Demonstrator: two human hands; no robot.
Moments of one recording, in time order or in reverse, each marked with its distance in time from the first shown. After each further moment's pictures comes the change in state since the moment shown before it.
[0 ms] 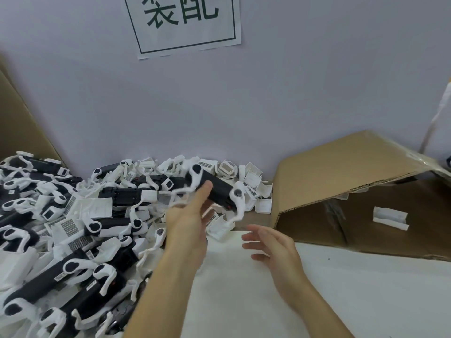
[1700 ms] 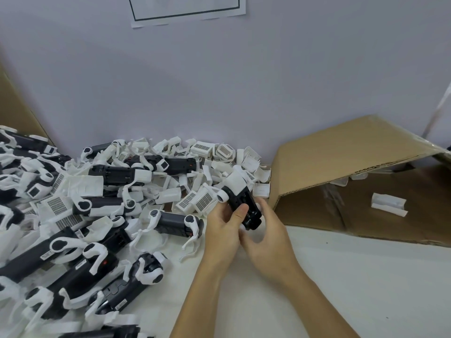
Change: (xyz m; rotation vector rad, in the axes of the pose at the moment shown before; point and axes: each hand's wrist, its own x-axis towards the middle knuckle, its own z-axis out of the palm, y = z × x) left_hand -0.003 -0.095 -0.006 0.296 -0.260 0.192; right_hand -0.001 0.012 0.007 -0.499 0.020 -0.408
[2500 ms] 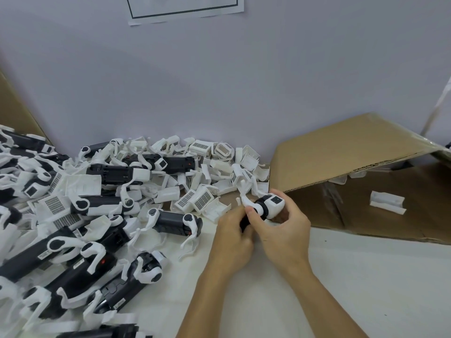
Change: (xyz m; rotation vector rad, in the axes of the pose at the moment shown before) left_hand -0.004 -0.015 0.002 0.461 -0.207 0.220; right_hand 0.008 0.001 -0.008 0.145 0.362 0.079
